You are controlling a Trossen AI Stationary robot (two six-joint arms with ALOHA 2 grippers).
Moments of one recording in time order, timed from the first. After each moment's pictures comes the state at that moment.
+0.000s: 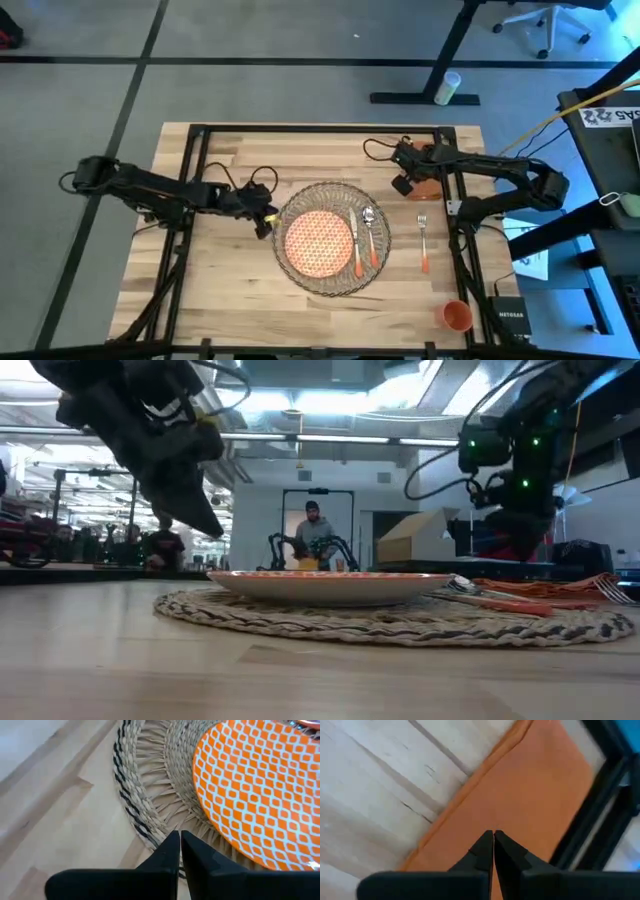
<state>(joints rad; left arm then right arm) -0.03 1.18 0.51 -0.10 -0.23 -0.41 -0.58 1.28 0.65 -0.78 0.36 0.26</state>
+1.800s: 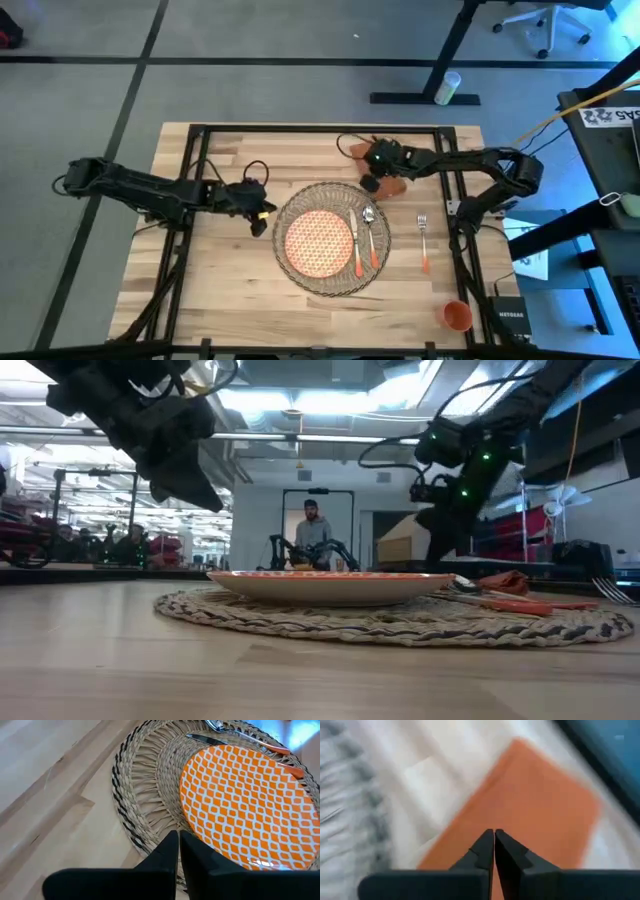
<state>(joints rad) -0.03 1.08 0.51 -0.12 -0.23 -0.39 -0.49 1.52 0.77 -0.21 0.29 0.05</state>
